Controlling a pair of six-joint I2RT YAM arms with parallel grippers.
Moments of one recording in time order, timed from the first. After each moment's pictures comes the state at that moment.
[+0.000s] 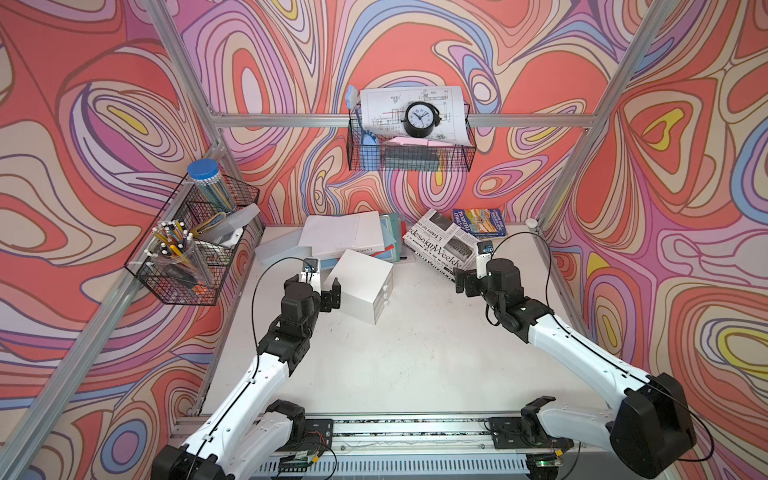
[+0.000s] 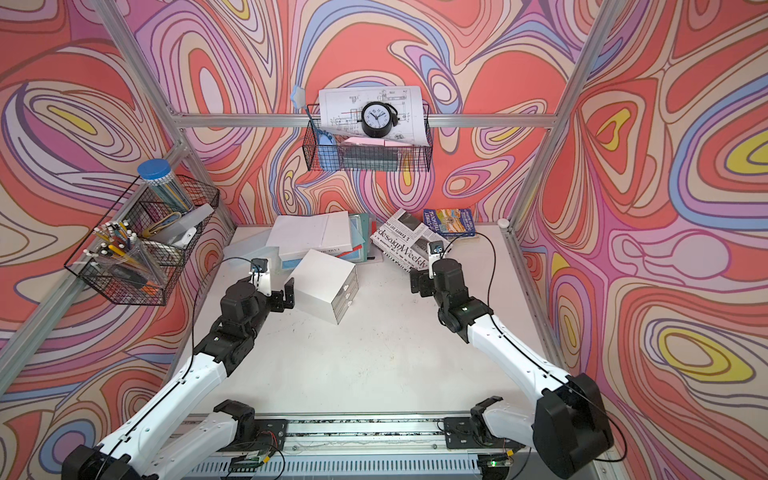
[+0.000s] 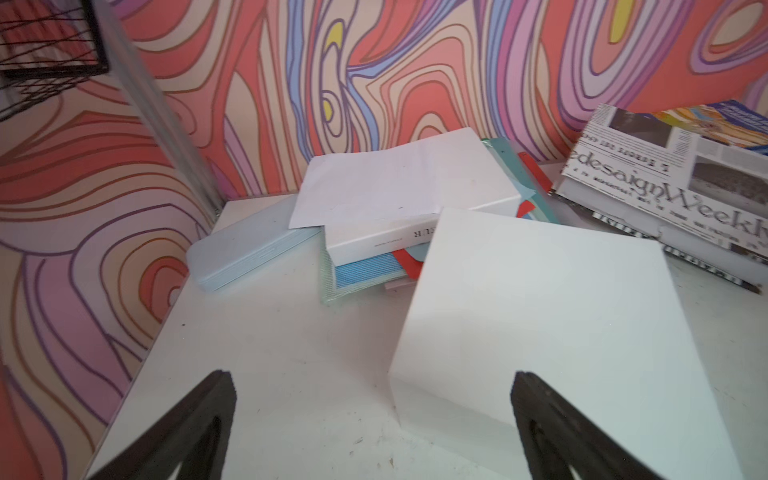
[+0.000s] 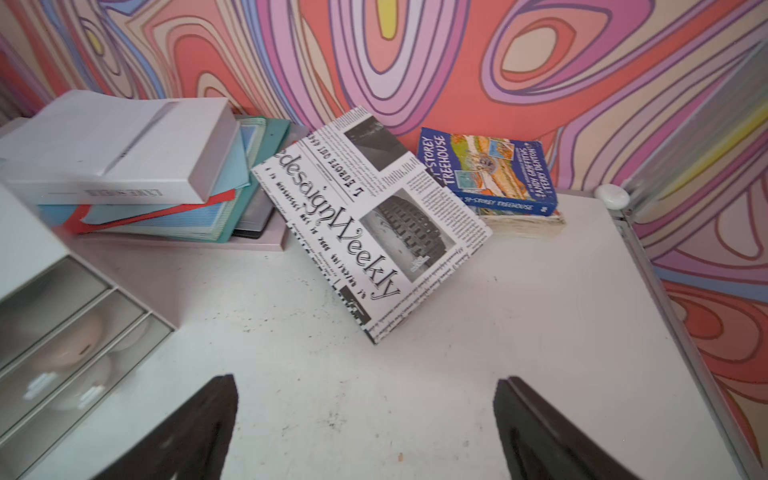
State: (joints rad) left arm -0.26 0.91 0.57 0.02 -0.31 -0.01; right arm 0.38 1.25 0.83 -0.06 0.28 0.06
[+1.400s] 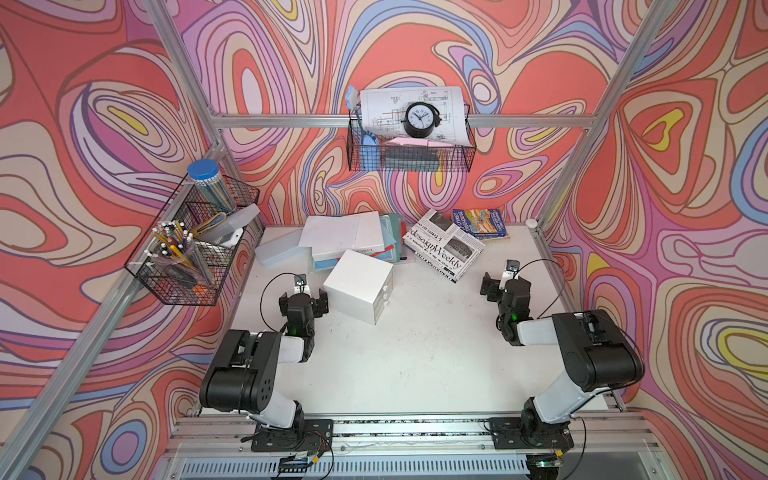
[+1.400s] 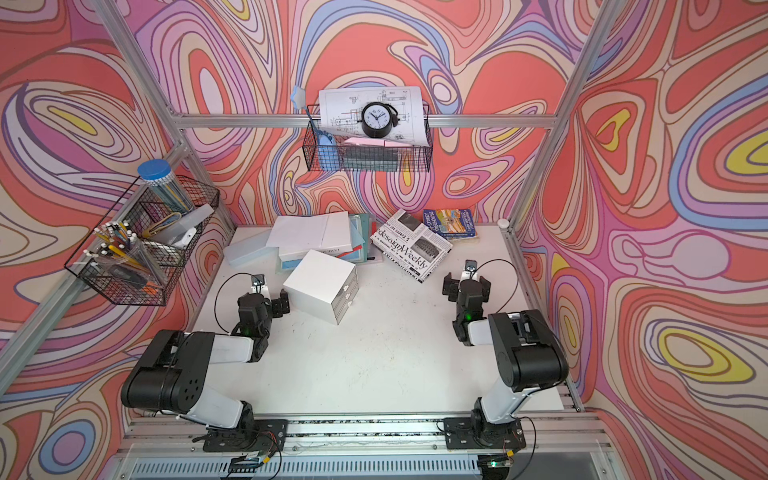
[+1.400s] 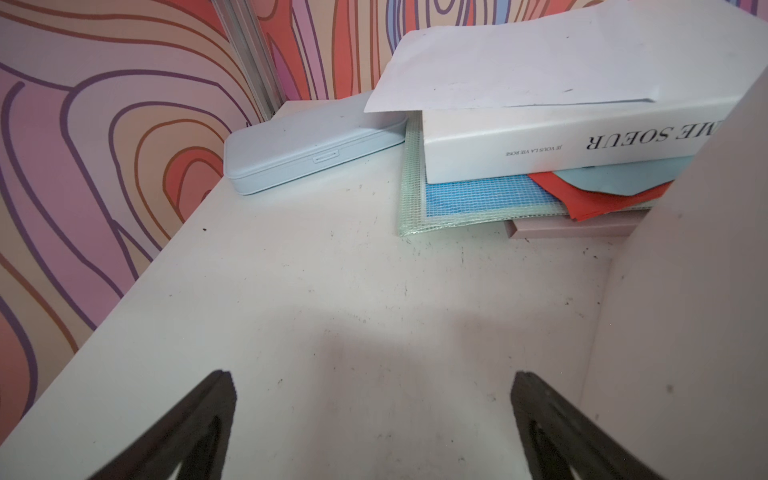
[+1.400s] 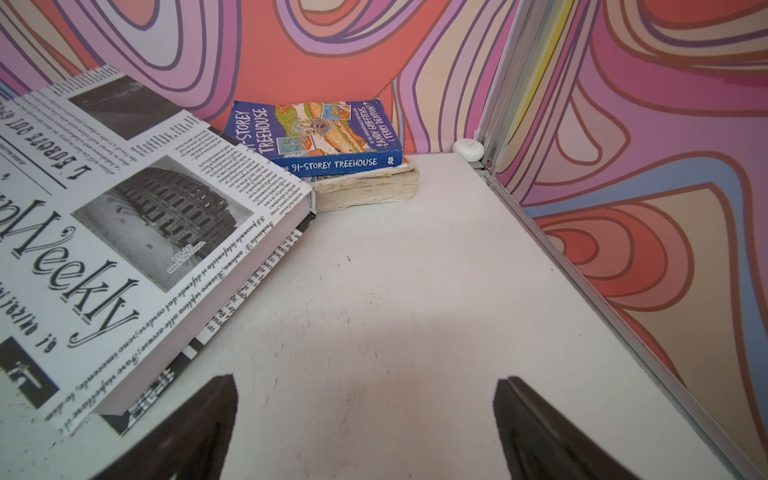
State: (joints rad) left arm -0.06 1.54 0.36 0.80 -0.27 0.00; right arm 0.06 1.67 0.49 0.90 0.28 0.01
